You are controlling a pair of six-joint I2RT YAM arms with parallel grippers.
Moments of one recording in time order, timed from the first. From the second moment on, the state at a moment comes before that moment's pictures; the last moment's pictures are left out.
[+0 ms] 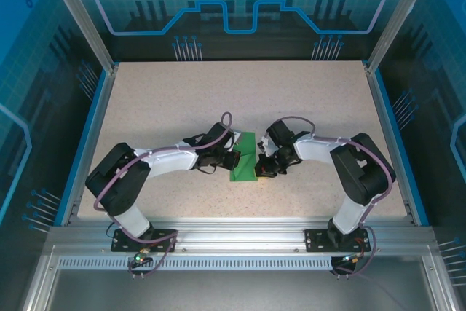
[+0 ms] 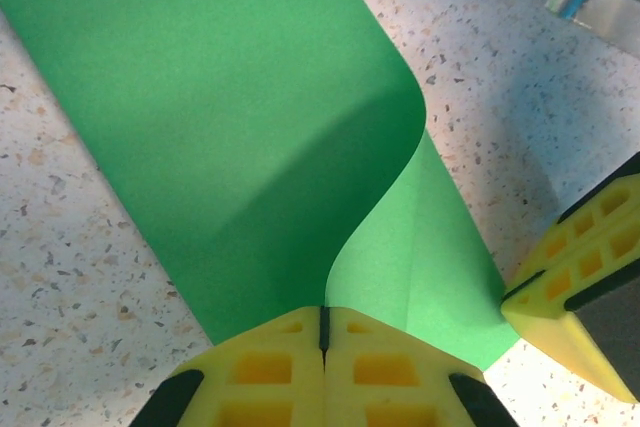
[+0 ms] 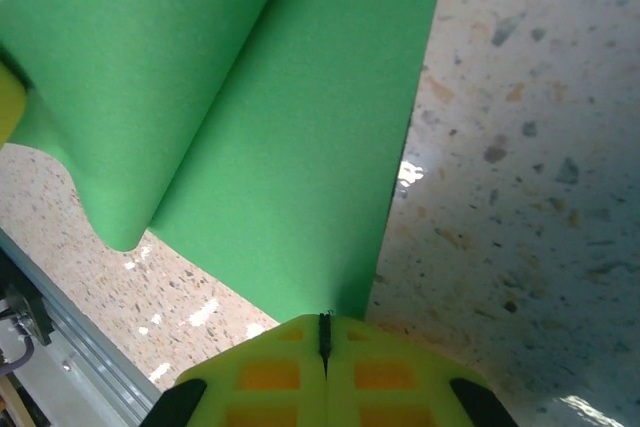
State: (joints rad) left arm -0.68 1.67 0.89 -0.20 0.16 -0.38; right arm 0.53 1.73 0.86 -0.46 -0.56 0.46
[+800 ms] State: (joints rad) left arm -0.66 1.75 0.95 -0.21 0.16 -0.34; right arm 0.55 1.75 0.91 -0.55 -0.50 0.44
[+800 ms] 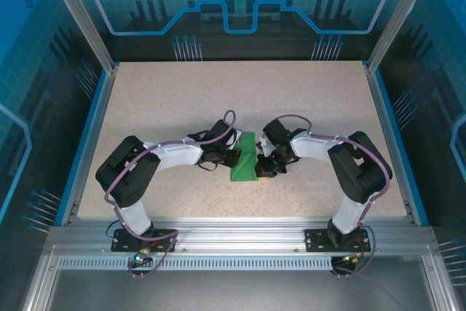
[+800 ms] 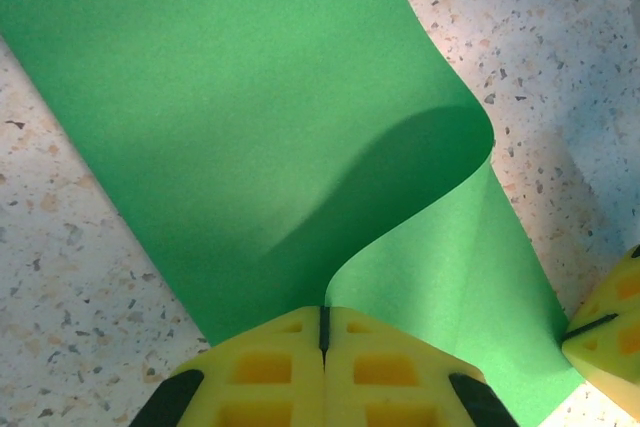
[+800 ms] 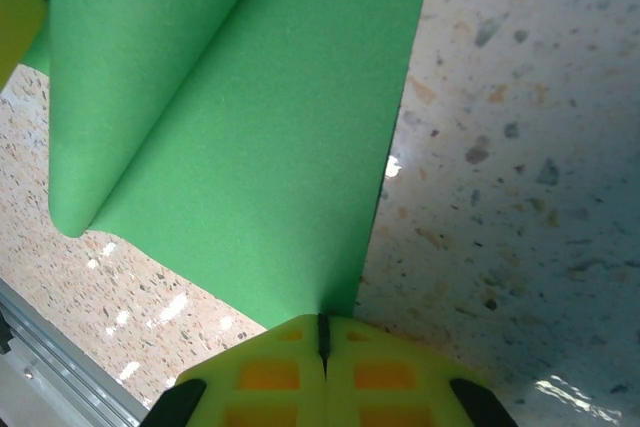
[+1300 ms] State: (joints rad) left arm -0.65 1.77 0.95 -0.21 0.16 -0.32; right arm 0.55 1.76 0.93 -0.57 -0.49 0.43
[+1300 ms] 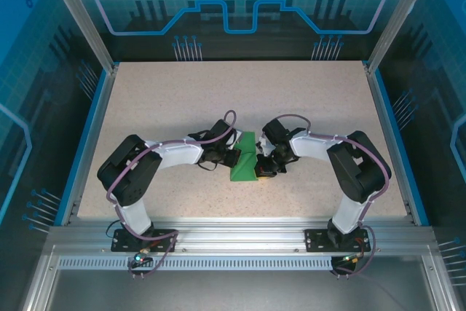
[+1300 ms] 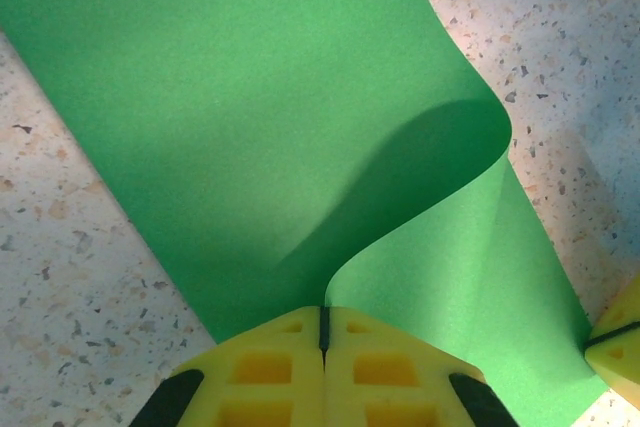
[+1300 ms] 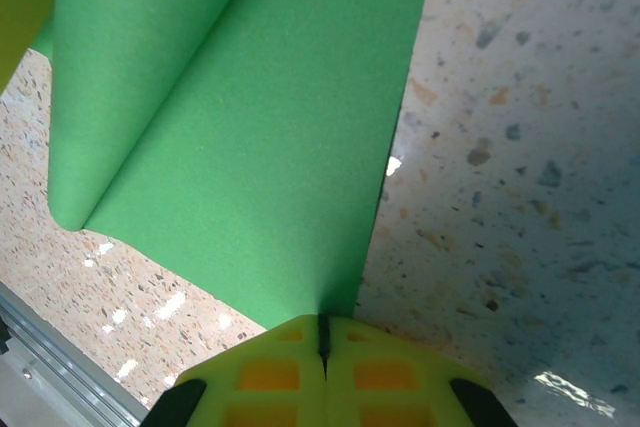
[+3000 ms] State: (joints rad) left arm -0.64 1.79 0.95 -0.21 0.17 -0.32; right arm 0.45 1.69 0.89 -0.25 -0.66 0.60
